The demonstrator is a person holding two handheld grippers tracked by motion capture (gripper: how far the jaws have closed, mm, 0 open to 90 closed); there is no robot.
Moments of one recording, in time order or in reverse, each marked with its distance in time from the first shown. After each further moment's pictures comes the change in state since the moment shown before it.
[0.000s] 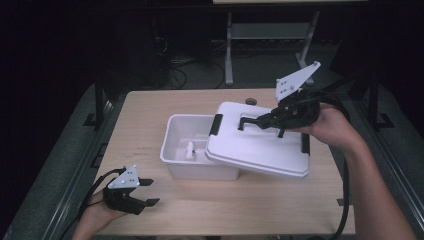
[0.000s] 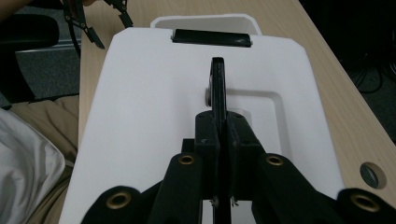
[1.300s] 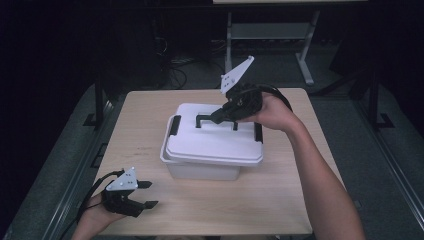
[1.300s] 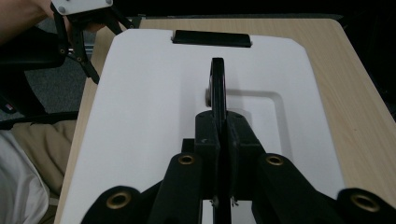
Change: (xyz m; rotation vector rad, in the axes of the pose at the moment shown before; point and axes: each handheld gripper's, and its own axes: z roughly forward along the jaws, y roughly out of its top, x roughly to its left) left arm -0.002 -0.007 -0.001 0.002 -0.005 -0.019; right arm -0.023 0.064 0.093 -0.019 0.141 -0.087
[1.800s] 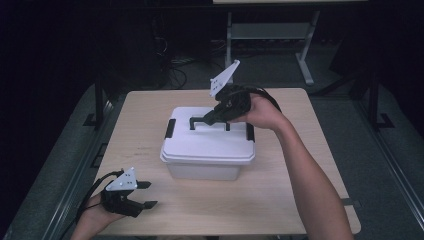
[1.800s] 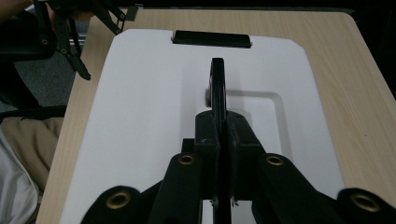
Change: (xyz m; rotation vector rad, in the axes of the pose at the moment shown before) left arm 0.001 -0.002 -0.001 0.007 0.003 0.001; right arm -0.013 0.004 0.030 0.037 0.023 -0.017
